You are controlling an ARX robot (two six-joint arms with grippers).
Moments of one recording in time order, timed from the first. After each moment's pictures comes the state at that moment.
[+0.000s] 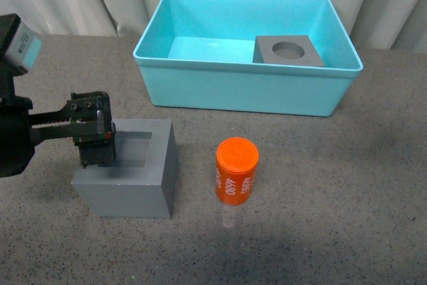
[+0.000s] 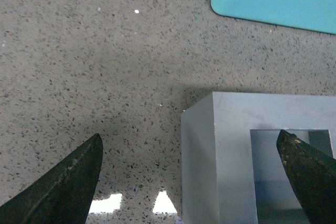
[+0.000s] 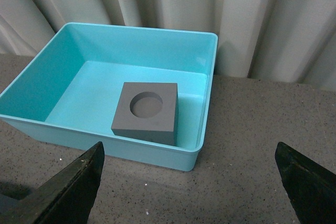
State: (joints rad) left arm -0.26 1.66 0.48 0.47 -0.10 -0.29; right arm 0.18 1.32 0.57 0.41 -0.05 0.05
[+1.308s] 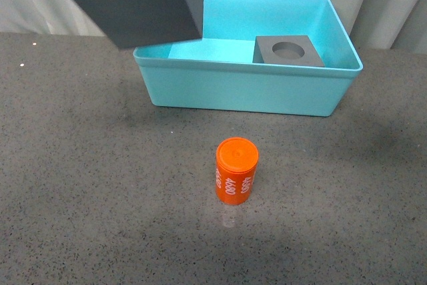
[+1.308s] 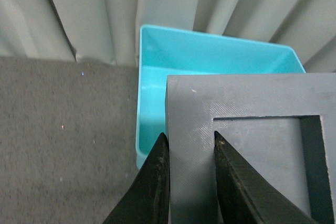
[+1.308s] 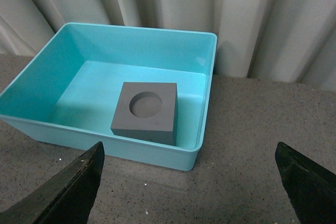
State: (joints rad) left arm -0.34 1.48 0.79 0.35 -0.17 -0.28; right arm 0.18 1.32 0.57 0.41 -0.05 0.05
